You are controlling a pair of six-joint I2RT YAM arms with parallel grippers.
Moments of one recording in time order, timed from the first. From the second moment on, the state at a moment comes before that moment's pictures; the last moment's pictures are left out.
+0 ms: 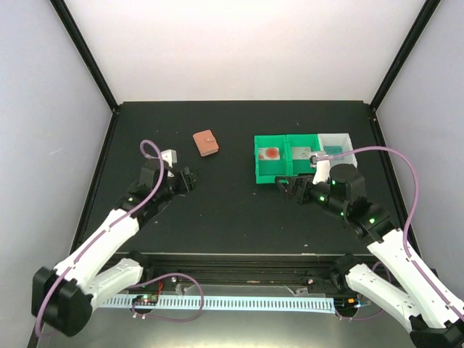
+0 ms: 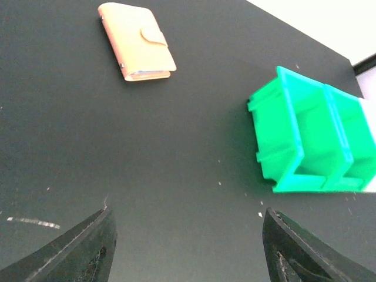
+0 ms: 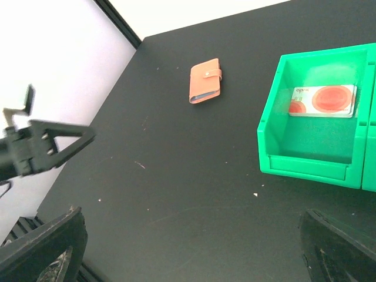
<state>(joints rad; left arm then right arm) -0.41 0.89 0.65 -0.34 0.05 -0.63 0.55 0.74 0.82 -0.52 -0.18 0.50</state>
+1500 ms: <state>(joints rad) -0.10 2.09 1.08 0.39 0.45 -1.03 0.55 0.65 0.81 -0.60 -0.26 0.60</state>
